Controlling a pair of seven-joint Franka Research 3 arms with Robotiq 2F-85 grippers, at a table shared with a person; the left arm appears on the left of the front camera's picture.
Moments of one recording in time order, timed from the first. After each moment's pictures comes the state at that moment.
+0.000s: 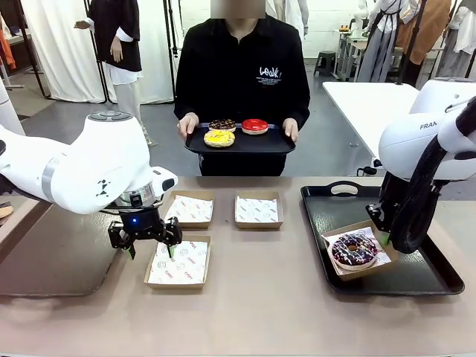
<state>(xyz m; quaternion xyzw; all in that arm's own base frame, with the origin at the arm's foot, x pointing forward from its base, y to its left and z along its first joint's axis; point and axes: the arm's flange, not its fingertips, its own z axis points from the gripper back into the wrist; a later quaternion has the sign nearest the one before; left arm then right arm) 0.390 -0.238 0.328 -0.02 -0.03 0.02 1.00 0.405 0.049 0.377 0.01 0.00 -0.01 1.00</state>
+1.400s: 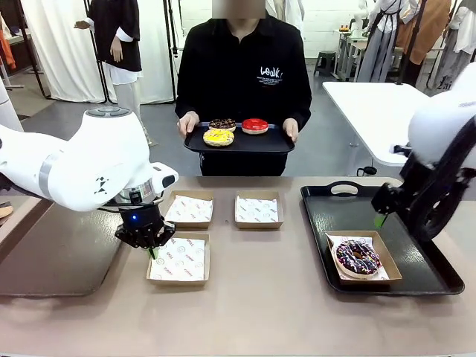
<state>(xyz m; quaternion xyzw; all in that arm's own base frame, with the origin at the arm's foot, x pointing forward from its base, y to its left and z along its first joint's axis) 0.386 -0.242 0.346 -0.02 -0.04 0.01 1.00 0.382 0.006 0.423 0.11 -0.06 0.00 0.99</state>
